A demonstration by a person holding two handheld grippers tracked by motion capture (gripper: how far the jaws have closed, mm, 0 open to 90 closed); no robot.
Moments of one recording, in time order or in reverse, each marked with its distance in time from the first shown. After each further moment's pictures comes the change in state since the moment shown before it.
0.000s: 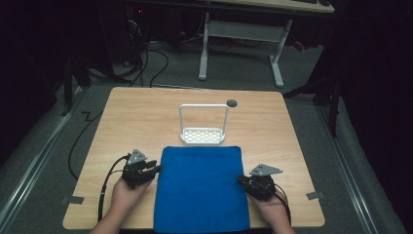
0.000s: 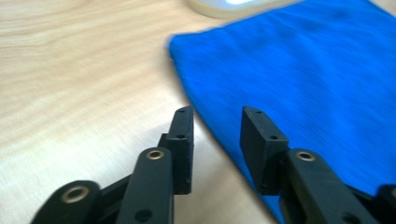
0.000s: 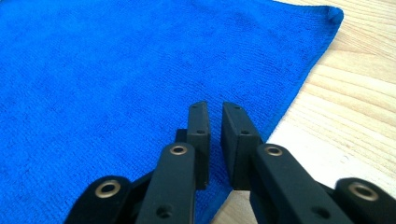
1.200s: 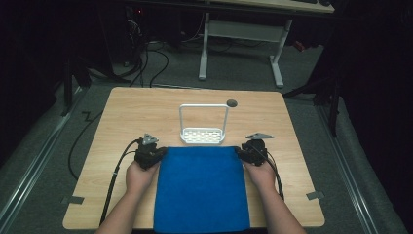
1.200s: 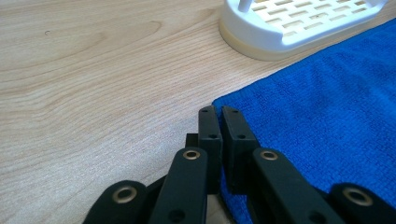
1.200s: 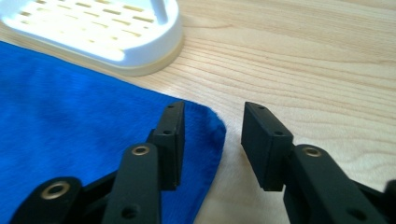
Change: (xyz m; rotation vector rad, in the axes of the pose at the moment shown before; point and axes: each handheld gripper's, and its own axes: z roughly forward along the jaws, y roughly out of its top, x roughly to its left) left arm 0.010 0.033 0.044 0.027 0.046 -0.022; right arm -0.064 0.066 0.065 0.020 -0.175 0.177
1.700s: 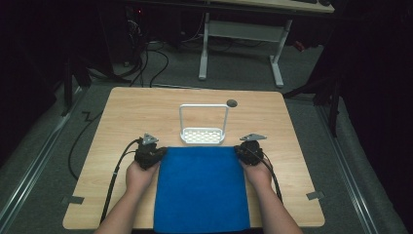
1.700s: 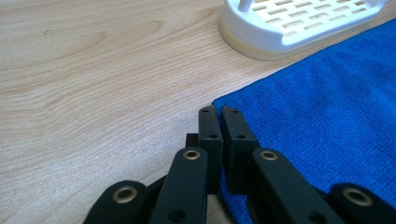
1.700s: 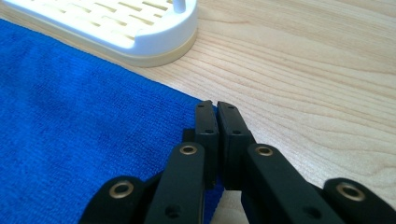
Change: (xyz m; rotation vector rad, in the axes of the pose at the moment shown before) left arm -0.001 0.000 -0.001 0.002 0.002 0.006; right arm 0.013 -0.001 0.006 0.010 -0.023 -0.079
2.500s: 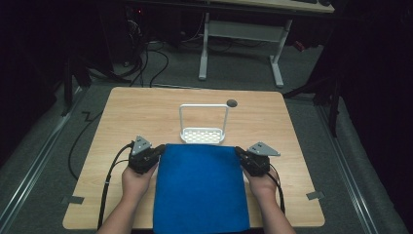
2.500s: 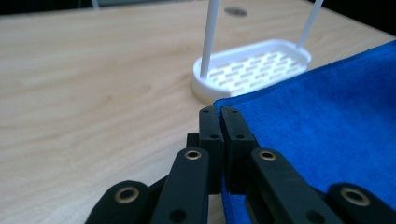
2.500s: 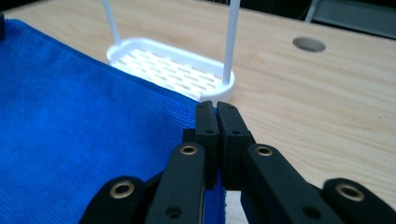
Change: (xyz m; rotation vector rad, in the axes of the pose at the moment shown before) left arm -0.024 0.001 -0.056 -0.260 -0.006 0.053; right arm 0.024 -0.015 -0.065 -0.302 0.052 -0.052
